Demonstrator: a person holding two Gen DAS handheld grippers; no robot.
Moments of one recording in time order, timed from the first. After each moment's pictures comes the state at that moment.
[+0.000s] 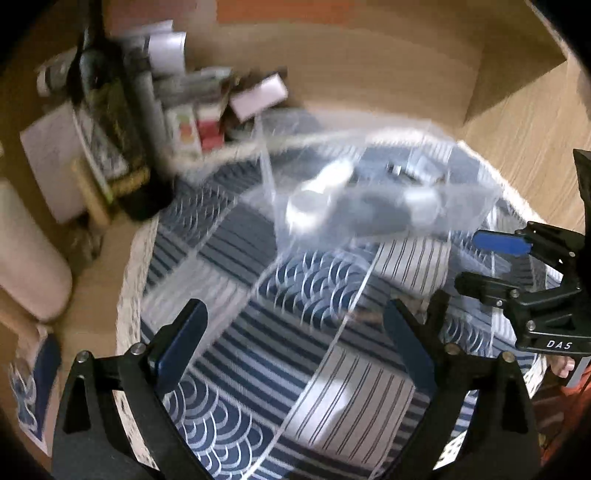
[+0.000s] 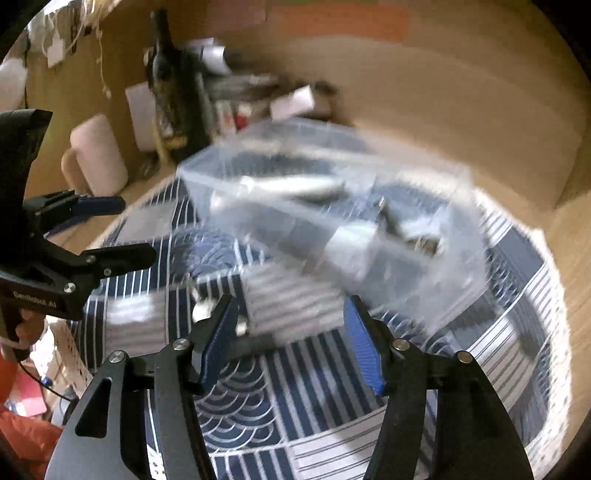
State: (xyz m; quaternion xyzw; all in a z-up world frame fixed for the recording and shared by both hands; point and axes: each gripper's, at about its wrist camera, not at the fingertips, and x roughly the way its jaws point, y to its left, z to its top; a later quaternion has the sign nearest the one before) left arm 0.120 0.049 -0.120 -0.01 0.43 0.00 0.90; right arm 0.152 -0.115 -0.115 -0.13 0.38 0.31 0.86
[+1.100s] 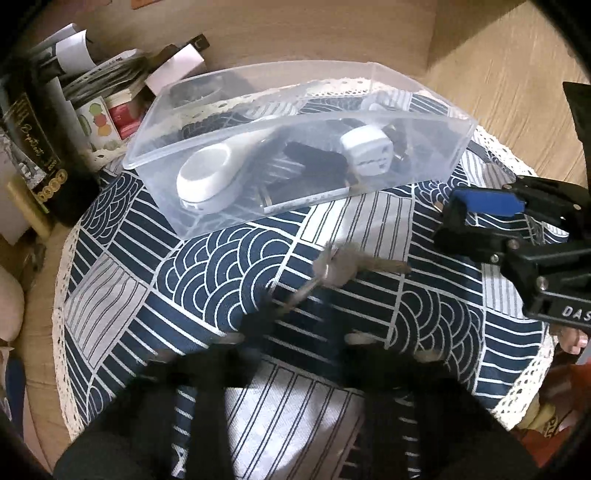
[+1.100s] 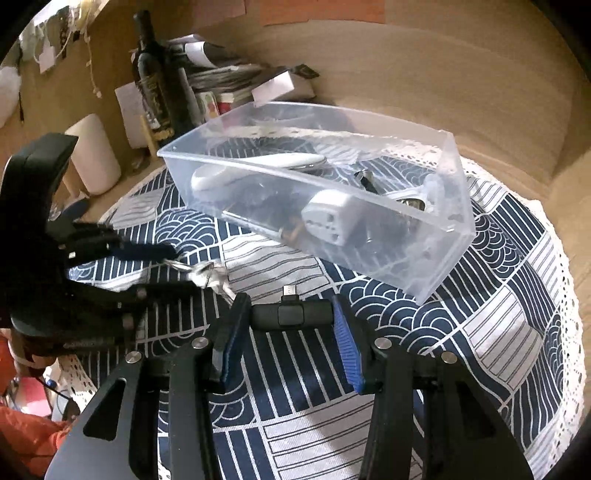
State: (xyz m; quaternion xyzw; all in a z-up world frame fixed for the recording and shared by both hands) left arm 0.142 -0.007 -0.152 0.03 0.46 -0.07 0.88; right arm 0.155 -0.145 -0.127 -0.10 0.38 0.30 0.87
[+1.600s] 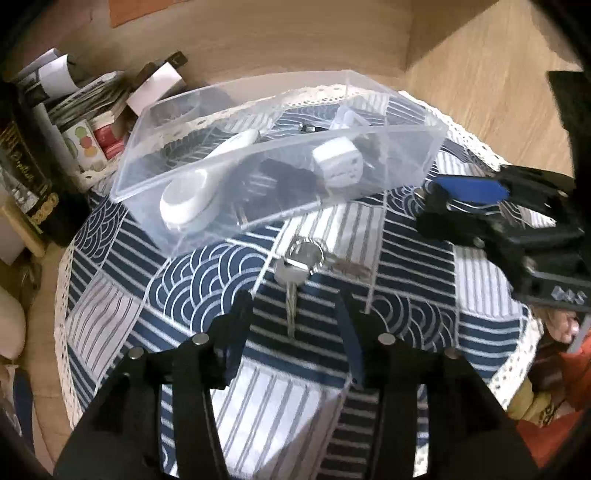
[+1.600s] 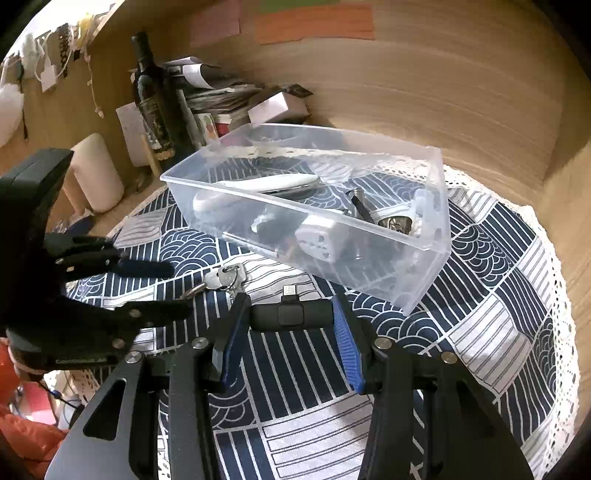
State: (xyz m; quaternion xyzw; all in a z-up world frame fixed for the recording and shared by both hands) left arm 0.145 -0.021 -0.138 0.05 0.46 -0.09 0.88; right arm 0.153 -0.147 -0.112 -0.08 0.36 0.30 0.88
